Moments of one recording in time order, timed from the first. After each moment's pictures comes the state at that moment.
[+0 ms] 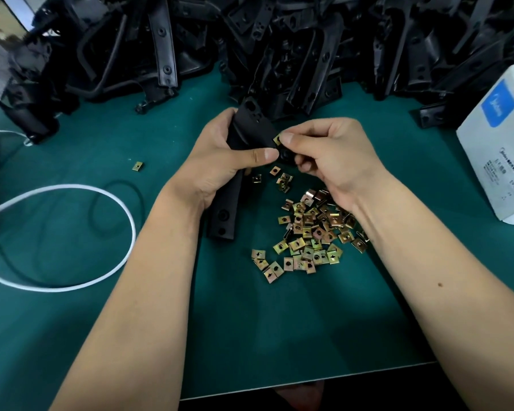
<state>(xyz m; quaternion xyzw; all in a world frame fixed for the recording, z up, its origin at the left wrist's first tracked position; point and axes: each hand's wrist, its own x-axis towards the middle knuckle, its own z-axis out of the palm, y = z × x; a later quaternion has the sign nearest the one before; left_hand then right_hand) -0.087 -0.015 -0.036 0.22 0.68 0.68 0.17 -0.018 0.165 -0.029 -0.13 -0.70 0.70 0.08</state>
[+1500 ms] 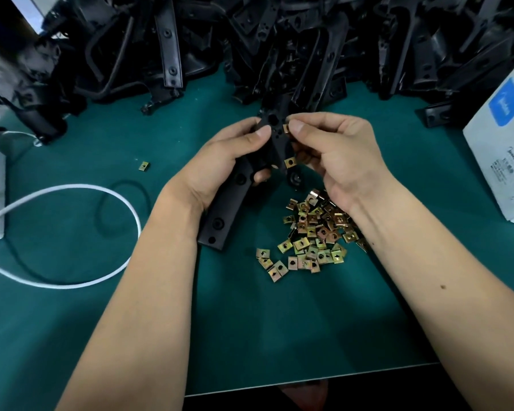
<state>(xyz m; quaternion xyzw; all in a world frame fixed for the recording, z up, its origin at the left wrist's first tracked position) -0.085 -0.019 -0.034 0.22 0.59 0.71 0.30 -0.014 0.154 -0.024 -0.12 -0.58 0.80 0.11</state>
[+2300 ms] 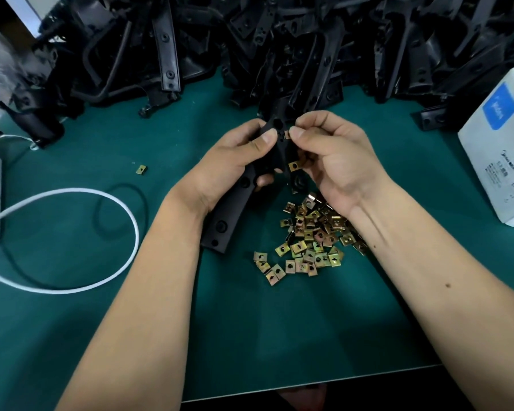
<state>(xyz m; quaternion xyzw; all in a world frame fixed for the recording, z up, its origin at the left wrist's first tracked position) -0.080 -0.012 -0.033 0.25 0.61 0.70 0.28 -0.009 0.155 -0.020 -0.10 -0.53 0.84 0.08</state>
